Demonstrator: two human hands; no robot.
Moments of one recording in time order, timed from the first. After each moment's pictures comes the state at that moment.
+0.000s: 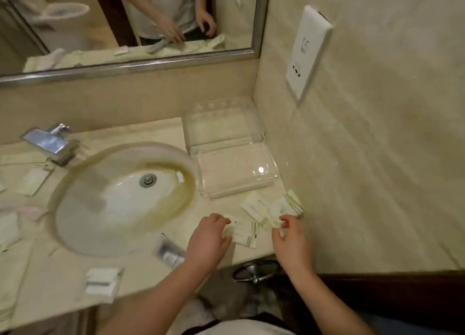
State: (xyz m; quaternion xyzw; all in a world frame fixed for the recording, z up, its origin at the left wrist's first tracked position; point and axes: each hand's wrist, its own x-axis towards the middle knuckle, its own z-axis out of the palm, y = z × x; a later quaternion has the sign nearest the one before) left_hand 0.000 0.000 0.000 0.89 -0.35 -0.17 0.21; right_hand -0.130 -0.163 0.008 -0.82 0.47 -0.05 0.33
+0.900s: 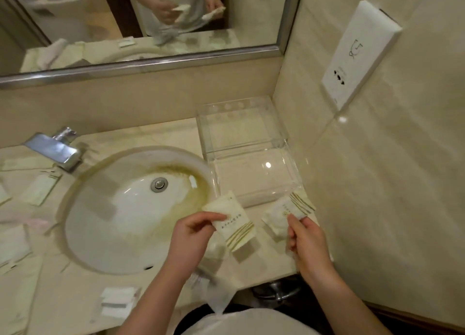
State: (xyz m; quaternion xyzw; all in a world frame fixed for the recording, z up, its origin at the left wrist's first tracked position) left_hand 0.067 0.035 0.077 0.72 -0.08 -0.27 0.63; right_hand -0.064 -0.158 0.041 -0.51 0.51 -0.13 0.68
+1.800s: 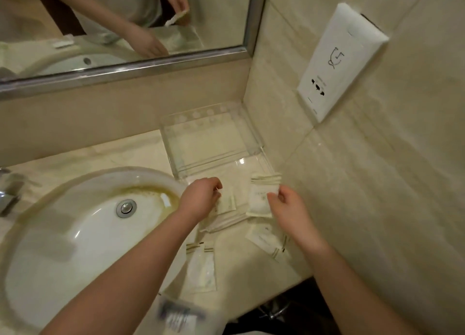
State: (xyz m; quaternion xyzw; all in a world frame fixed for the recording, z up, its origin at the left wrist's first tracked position) left_hand 0.193 -0.095 0.000 0.87 -0.38 -0.24 0.20; right_hand 0.011 -0.217 0.064 -0.74 0.46 -0.09 0.48
